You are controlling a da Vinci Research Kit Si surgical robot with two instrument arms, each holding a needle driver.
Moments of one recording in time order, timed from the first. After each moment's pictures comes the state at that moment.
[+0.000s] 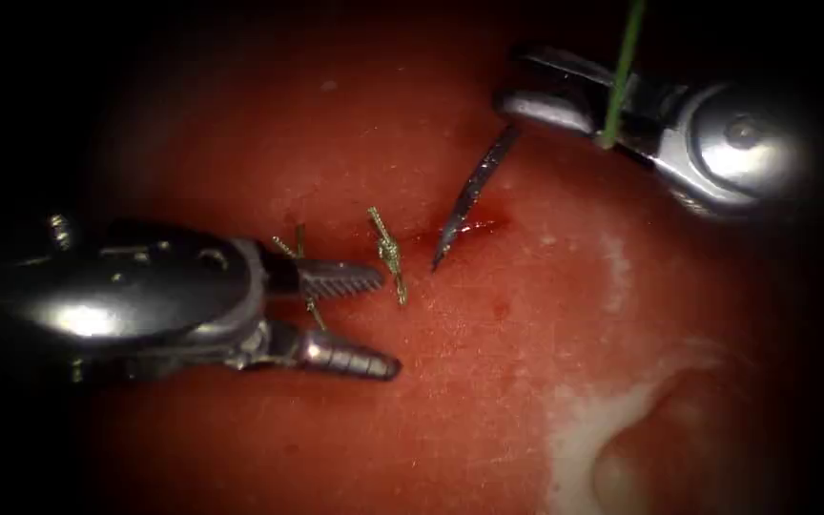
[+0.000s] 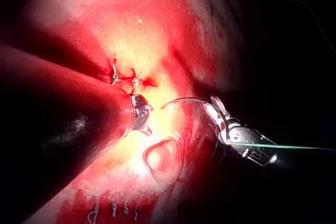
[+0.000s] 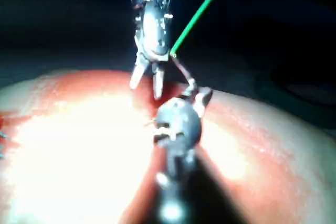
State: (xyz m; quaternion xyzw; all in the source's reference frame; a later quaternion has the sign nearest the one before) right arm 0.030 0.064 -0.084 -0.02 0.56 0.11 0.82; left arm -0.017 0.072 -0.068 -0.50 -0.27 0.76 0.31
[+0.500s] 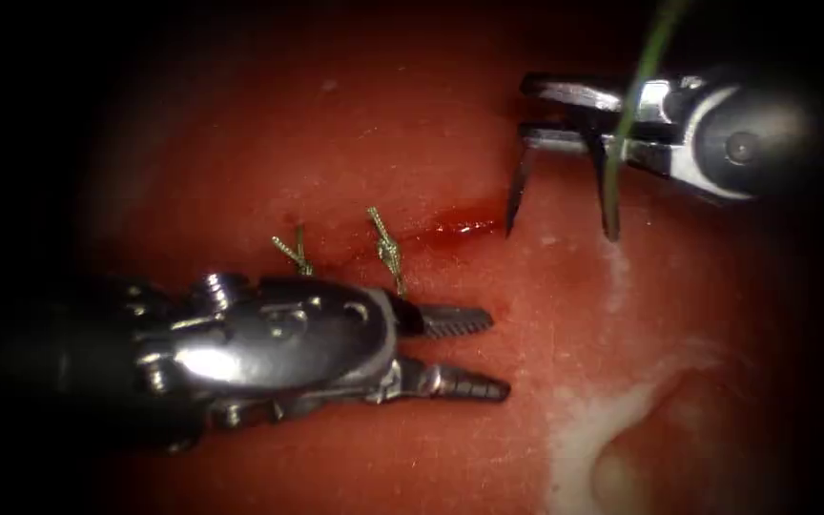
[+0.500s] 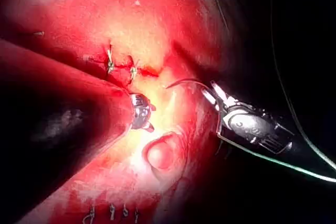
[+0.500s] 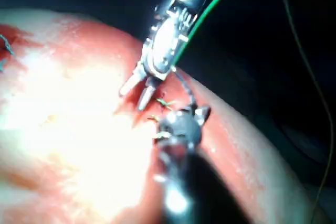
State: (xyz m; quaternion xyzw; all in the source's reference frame) right arm 0.029 0.065 -0.082 -0.08 0.54 -0.08 0.83; left arm -0.023 0.070 -0.063 -0.49 -0.23 0.78 0.31
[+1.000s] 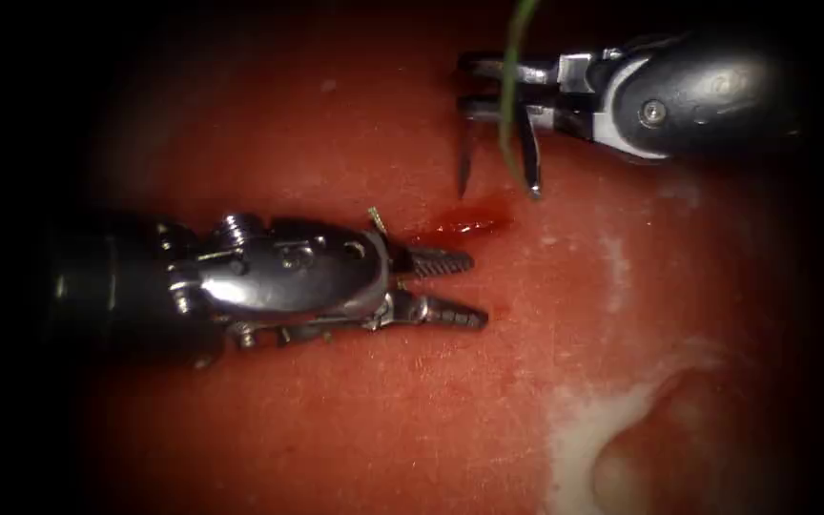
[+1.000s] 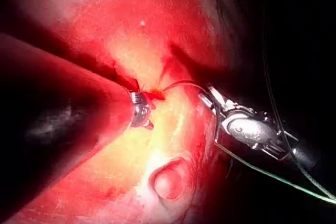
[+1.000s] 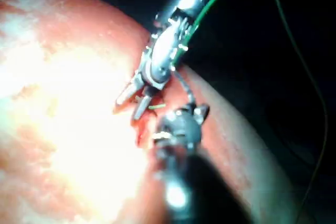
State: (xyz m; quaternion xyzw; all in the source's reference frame) right arm 0.032 0.066 -0.078 -0.08 0.56 -0.11 0.82; left arm -0.021 0.072 -0.057 -0.46 -0.20 0.80 0.32
